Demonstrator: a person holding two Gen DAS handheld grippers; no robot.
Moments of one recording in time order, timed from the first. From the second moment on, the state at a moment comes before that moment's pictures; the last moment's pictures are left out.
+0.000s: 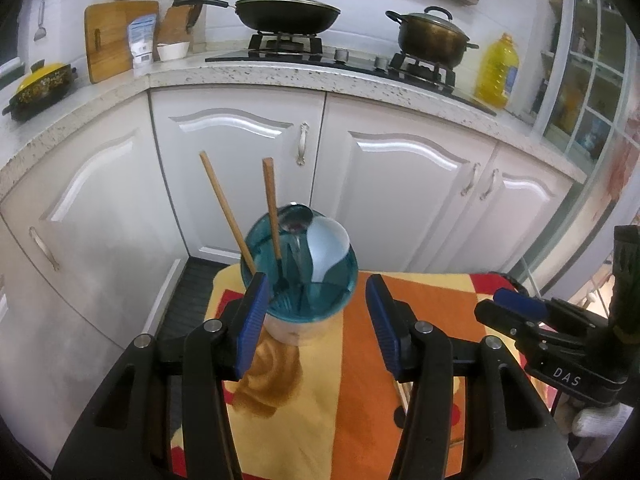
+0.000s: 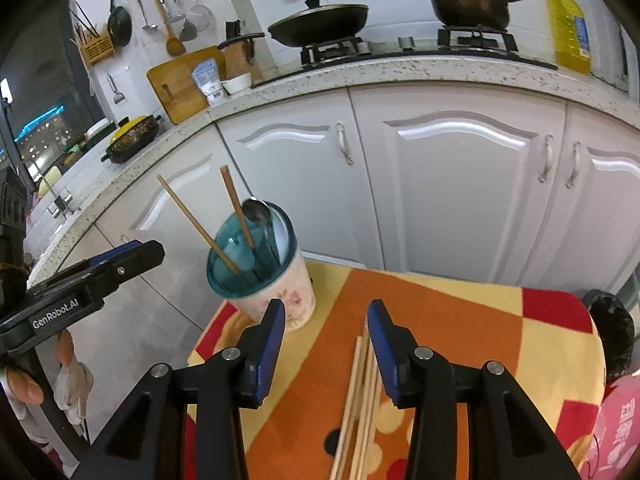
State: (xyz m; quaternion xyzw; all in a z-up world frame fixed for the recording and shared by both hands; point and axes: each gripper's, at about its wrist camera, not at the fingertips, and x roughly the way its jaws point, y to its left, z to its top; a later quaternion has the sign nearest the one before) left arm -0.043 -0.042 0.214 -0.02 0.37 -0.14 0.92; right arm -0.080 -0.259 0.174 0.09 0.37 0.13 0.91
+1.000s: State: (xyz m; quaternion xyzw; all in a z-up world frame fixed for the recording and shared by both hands) left arm -0.073 -0.088 0.111 -0.01 0.49 -0.20 0.85; right arm -0.182 -0.350 0.055 0.10 0.53 0.08 0.84
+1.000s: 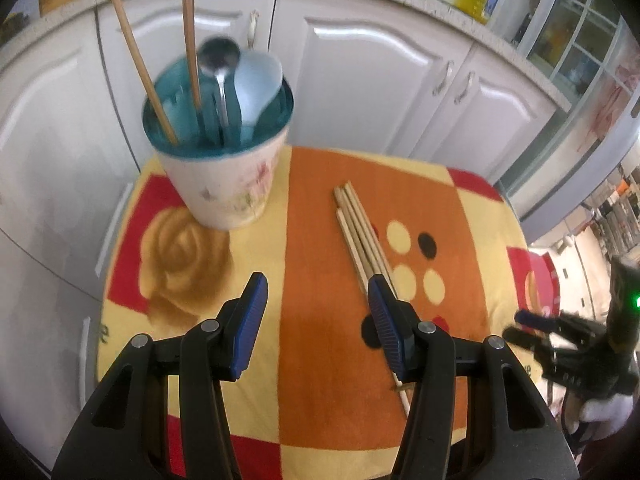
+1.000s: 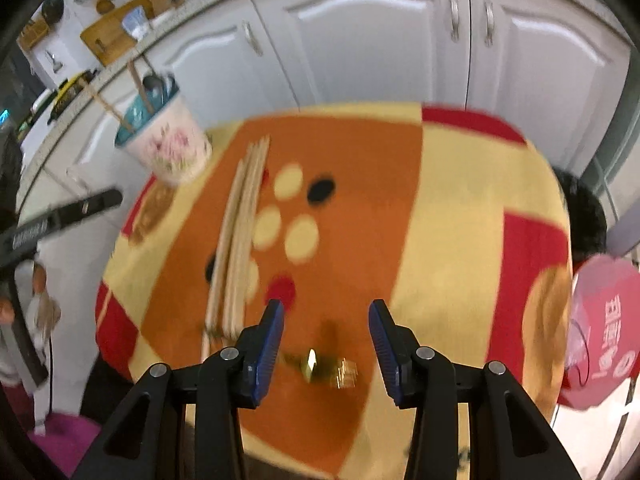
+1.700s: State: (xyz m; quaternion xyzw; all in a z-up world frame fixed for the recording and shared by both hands) left arm -0.069 -0.095 0.095 -0.01 0.51 -0.20 0.84; right arm -0.136 -0.359 0.030 0.21 0.52 0.09 0.83
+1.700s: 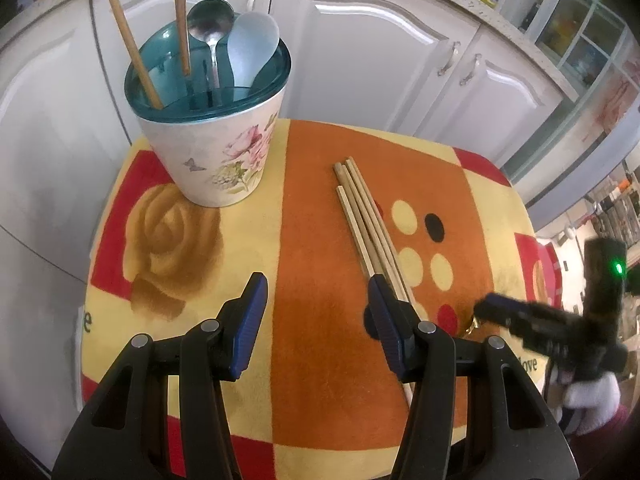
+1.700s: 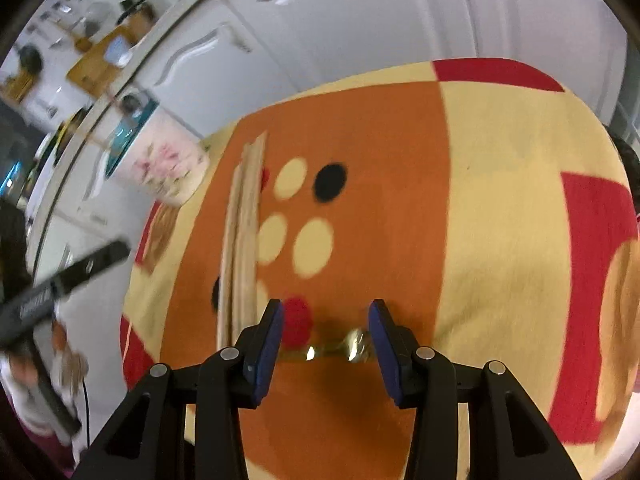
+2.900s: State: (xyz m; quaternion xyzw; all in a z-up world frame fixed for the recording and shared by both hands) left arm -0.037 -0.134 0.061 -0.01 0.55 -0.22 0.81; right arm -0.100 -0.359 0.019 0.10 0.51 0.06 0.85
